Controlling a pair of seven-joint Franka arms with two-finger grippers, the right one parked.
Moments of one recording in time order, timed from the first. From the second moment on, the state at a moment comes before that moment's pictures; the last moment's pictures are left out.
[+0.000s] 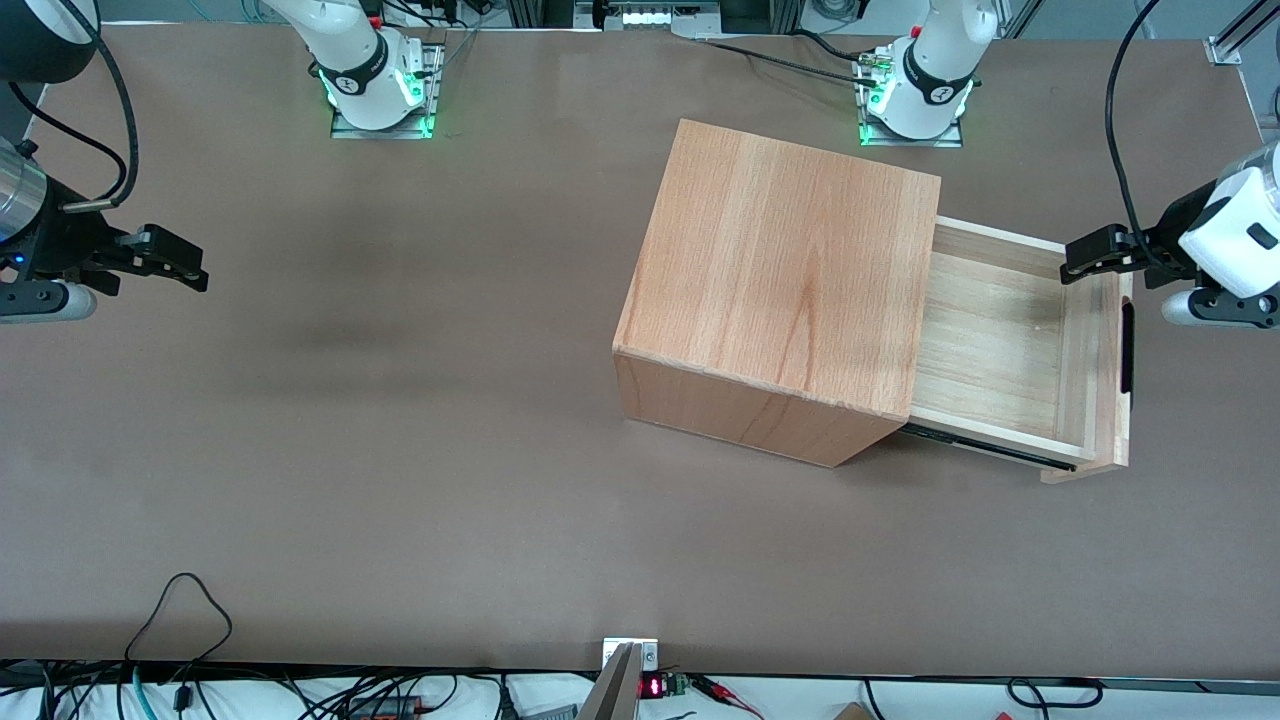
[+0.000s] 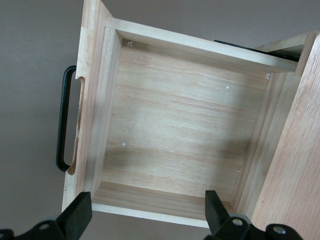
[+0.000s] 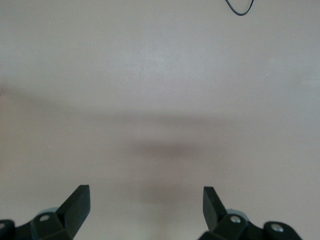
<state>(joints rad) 0.01 0.11 -0.03 -1.52 -0.04 1.53 0.01</state>
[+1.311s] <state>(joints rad) 0.00 0.09 -0.02 -1.55 -0.04 1.53 0.01</state>
